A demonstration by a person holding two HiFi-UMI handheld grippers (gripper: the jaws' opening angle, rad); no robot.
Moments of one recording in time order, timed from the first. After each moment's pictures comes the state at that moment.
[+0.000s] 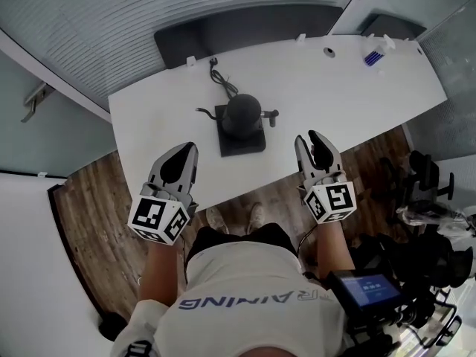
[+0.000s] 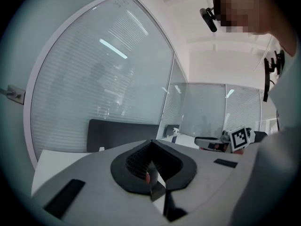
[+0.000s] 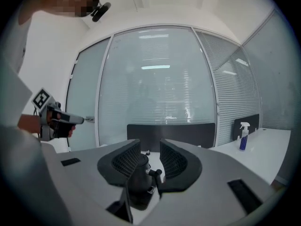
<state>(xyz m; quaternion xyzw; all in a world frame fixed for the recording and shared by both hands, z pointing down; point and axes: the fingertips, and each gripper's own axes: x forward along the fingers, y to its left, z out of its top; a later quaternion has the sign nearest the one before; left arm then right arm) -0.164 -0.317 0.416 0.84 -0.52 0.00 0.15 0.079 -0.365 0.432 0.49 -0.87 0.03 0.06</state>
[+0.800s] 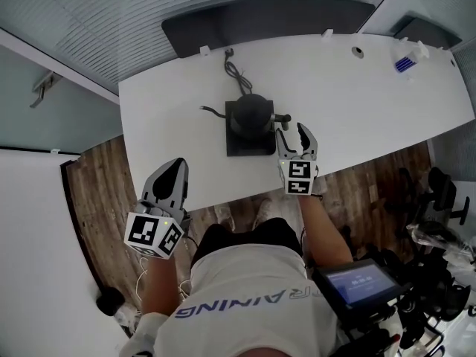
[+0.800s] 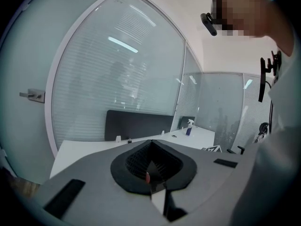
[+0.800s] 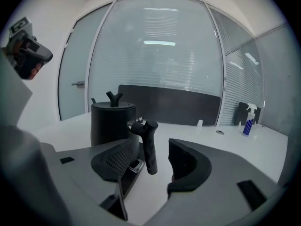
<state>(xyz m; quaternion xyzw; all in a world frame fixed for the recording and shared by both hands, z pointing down) -0.174 -0.312 0.454 0.78 -0.60 0.05 0.18 0.055 -0.458 0.620 0.49 -0.85 0.05 0.20</state>
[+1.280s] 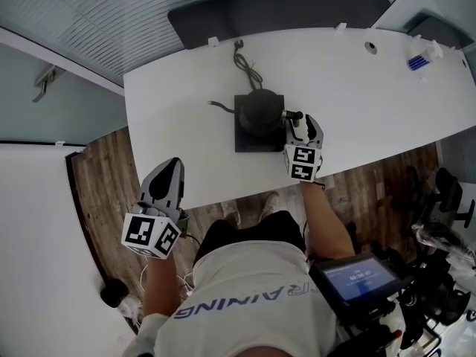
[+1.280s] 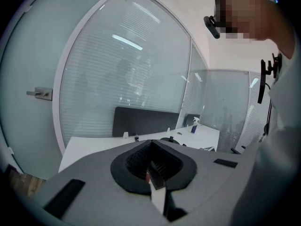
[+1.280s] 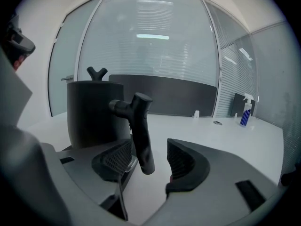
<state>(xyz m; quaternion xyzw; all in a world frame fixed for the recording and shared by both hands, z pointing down) -0.205 -0.307 0.471 0.76 -0.62 0.07 0.20 0.056 -0.490 0.672 0.53 -0.82 0.08 0.22</state>
